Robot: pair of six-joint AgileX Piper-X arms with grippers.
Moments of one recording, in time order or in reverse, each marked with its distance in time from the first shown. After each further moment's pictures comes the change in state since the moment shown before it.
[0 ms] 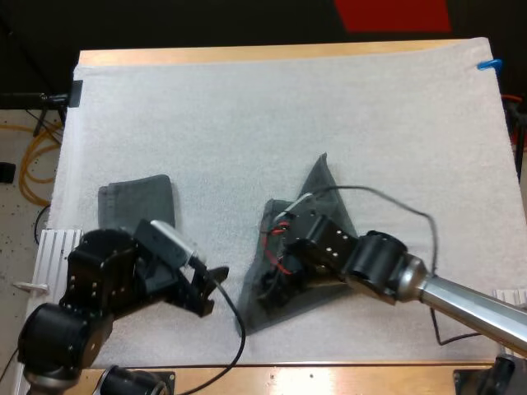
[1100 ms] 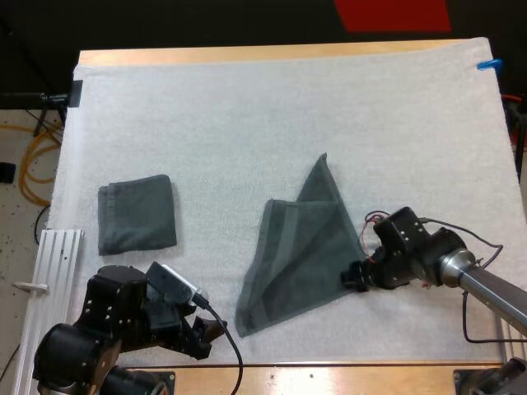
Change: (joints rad) left arm 0.000 -0.106 0.207 0.161 0.086 0.000; right arm -0.444 0.006 0.456 -0.127 -0.152 0.074
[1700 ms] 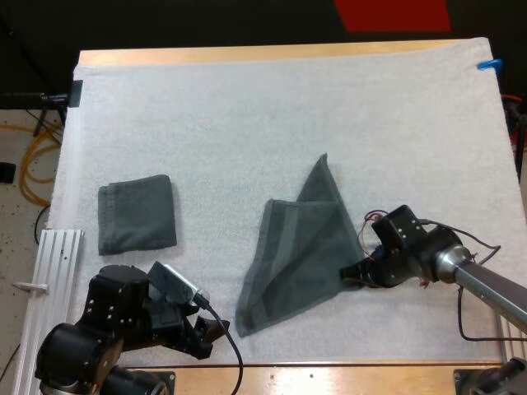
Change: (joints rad) left arm -0.008 0.000 0.021 -0.025 0.017 0.000; right arm -0.004 0.031 -0.006 -0.001 0.014 0.030
